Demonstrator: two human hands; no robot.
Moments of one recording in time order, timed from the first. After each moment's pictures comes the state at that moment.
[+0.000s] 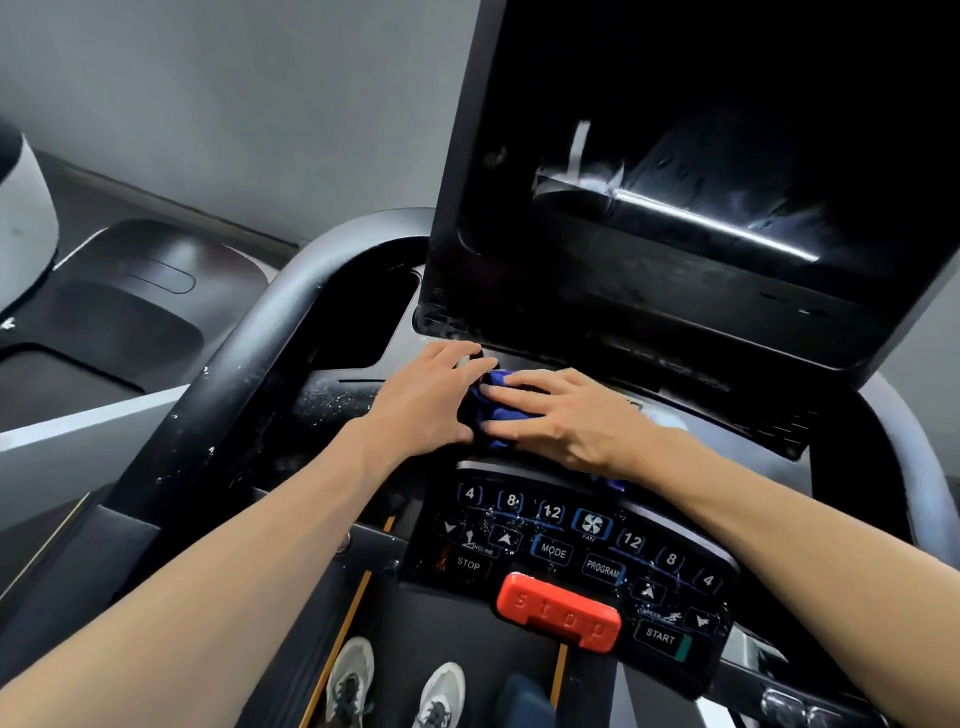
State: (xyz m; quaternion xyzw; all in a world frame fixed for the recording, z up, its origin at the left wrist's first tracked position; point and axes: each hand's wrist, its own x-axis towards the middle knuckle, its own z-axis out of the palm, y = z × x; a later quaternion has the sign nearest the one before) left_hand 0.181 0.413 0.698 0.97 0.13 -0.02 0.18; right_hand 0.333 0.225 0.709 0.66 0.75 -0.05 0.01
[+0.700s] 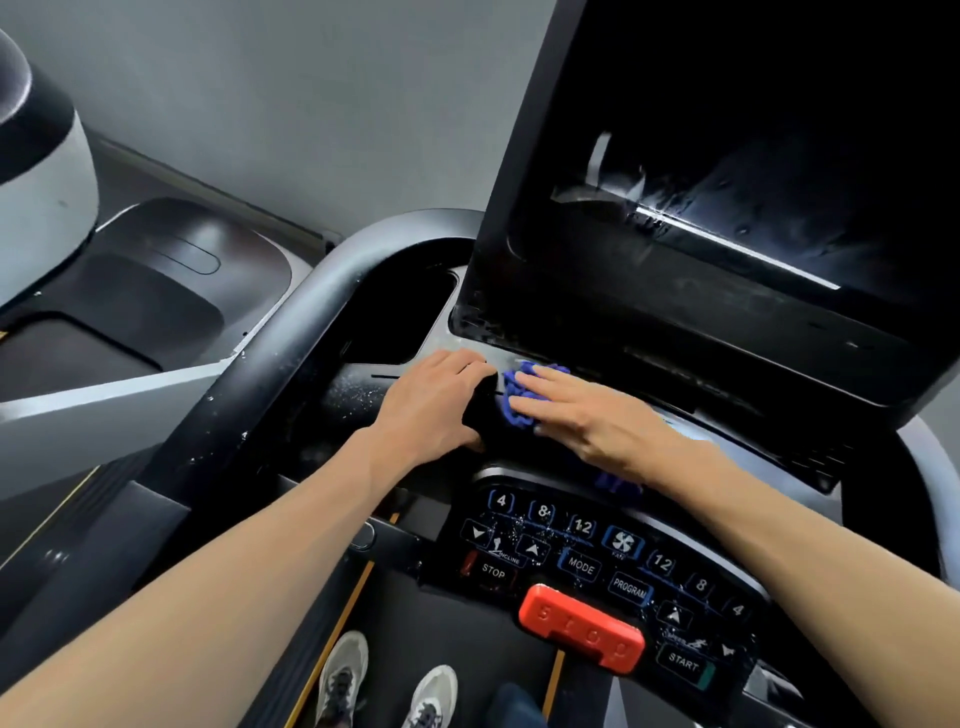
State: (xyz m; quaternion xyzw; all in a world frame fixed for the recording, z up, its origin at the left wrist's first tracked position) left_hand 0.156 0.427 0.693 0.97 0.16 0.01 0.20; right_hand 0.332 0.248 0.708 0.70 0.70 -0.14 -0.08
